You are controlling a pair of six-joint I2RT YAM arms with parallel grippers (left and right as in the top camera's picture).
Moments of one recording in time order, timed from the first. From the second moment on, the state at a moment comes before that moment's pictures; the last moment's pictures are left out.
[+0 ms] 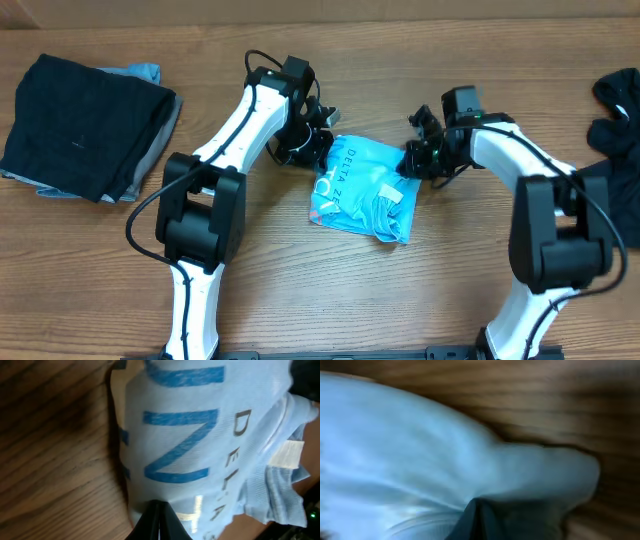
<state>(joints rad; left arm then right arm) -0.36 2.25 1.83 -1.16 0.47 0.03 0.09 2.00 1.26 -0.67 -0.51 0.04</state>
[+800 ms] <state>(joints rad) -0.35 2.12 1.93 -1.15 0.33 0.04 0.12 1.55 1.38 -1.10 -0.48 0.02</state>
